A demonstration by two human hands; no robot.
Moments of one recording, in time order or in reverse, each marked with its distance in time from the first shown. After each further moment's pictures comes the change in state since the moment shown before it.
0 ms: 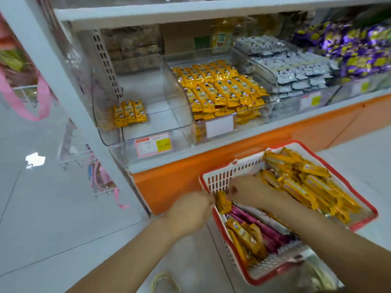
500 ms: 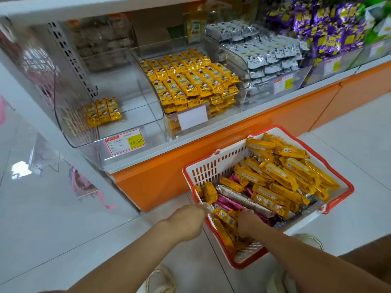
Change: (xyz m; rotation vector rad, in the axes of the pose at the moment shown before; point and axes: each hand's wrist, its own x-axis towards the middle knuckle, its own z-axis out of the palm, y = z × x) left_hand 0.013 0.021 0.050 0.092 -0.460 0.042; right_hand -0.007 0.073 0.160 0.013 -0.349 0.418
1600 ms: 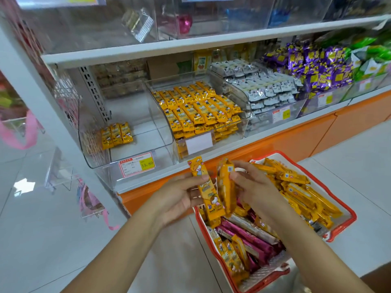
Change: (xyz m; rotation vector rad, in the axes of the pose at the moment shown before) left_hand -0.061 0.008 -0.121 -1.927 0.356 0.011; right_hand -0.144 -0.028 -0.152 1.626 0.352 -0.638
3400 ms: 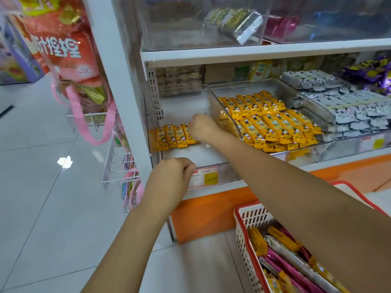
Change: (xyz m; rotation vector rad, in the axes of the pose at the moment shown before) left_hand -0.021 0.075 -0.125 1.444 0.721 0.601; right_hand 0.224 -0.046 0.244 -1.278 -0.149 -0.267
